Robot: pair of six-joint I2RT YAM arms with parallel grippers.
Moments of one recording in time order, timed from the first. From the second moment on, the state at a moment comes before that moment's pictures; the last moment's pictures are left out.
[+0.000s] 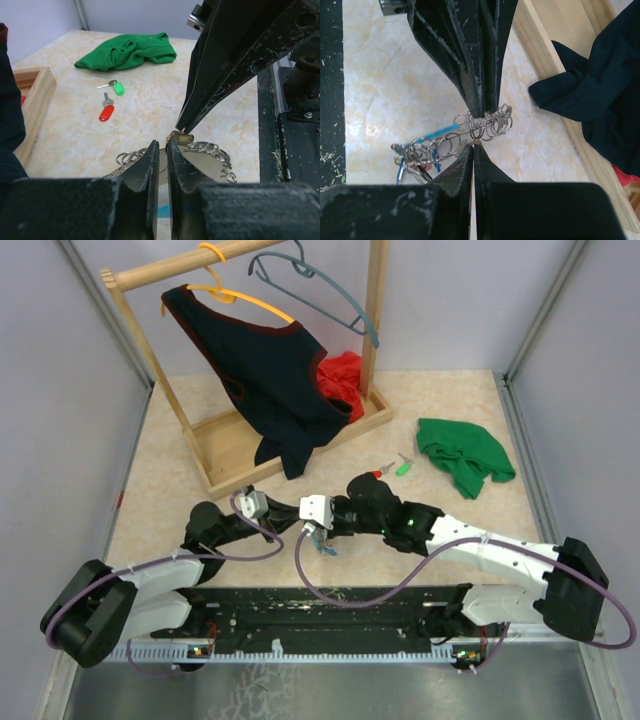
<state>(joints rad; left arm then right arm) -0.57 1.14 0.19 1.07 0.68 -0.03 1.01 1.18 0.82 -0.15 -0.19 -0.63</state>
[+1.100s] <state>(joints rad) -0.58 1.33 0.31 1.05 0.97 0.03 1.01 1.16 0.89 -0.40 -0.18 -0.73</state>
